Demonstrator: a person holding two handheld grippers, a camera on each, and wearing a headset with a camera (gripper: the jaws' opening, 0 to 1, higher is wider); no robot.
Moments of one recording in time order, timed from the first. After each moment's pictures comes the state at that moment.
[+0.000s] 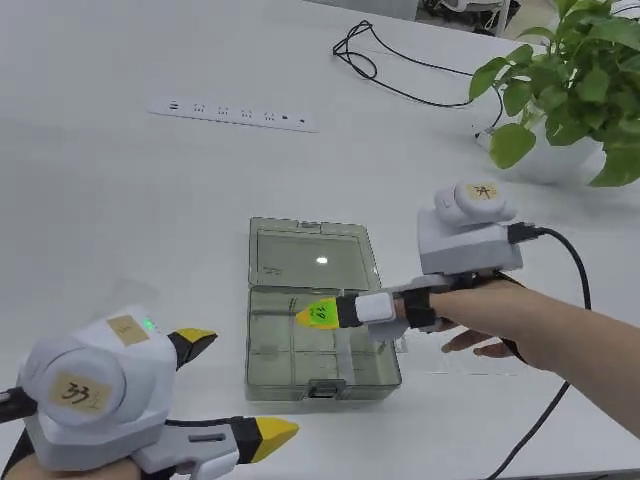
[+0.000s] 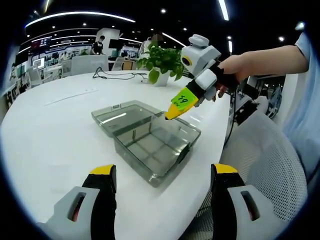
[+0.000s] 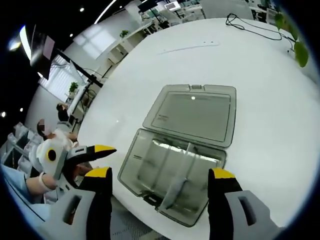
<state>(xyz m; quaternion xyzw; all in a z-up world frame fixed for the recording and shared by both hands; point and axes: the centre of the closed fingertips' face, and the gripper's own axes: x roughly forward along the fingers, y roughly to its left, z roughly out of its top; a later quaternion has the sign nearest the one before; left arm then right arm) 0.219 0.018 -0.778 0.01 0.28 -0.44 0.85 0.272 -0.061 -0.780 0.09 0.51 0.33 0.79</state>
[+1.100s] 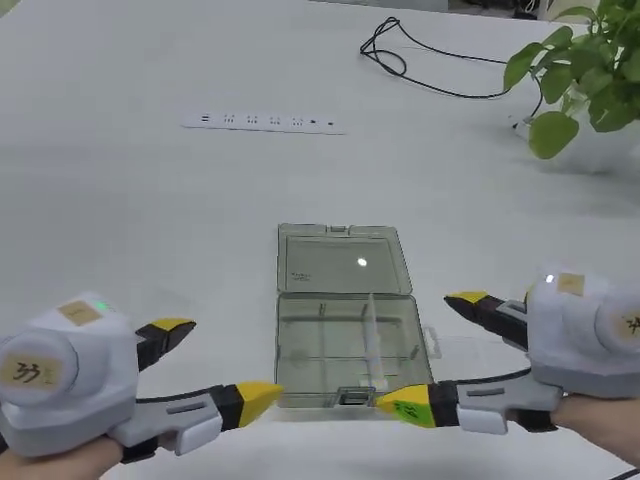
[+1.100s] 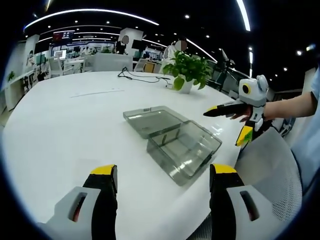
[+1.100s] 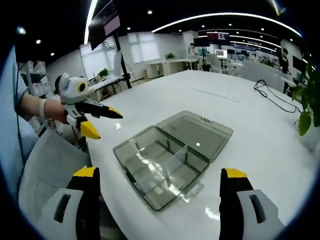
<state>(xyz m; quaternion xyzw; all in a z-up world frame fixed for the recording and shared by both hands) 0.241 0.065 -0.769 -0.03 0.29 -0.35 0.89 0.244 -0.101 -0.767 -0.08 0.28 0.44 0.85</state>
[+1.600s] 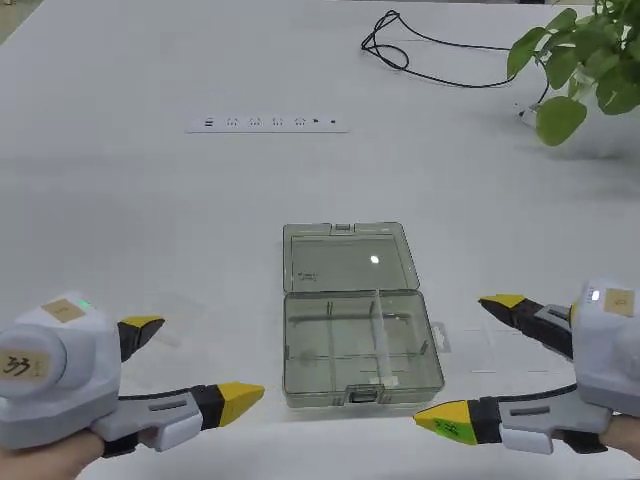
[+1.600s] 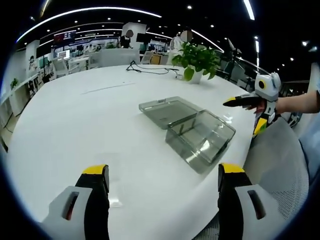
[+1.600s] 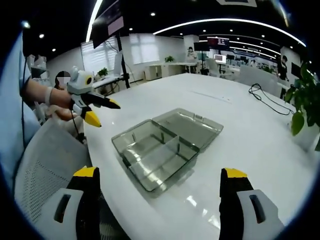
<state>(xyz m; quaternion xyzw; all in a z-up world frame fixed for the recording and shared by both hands) 0.247 0.094 -0.780 0.02 0.32 -0.32 0.89 0.235 -0.127 -0.770 -0.07 0.28 0.43 0.86</state>
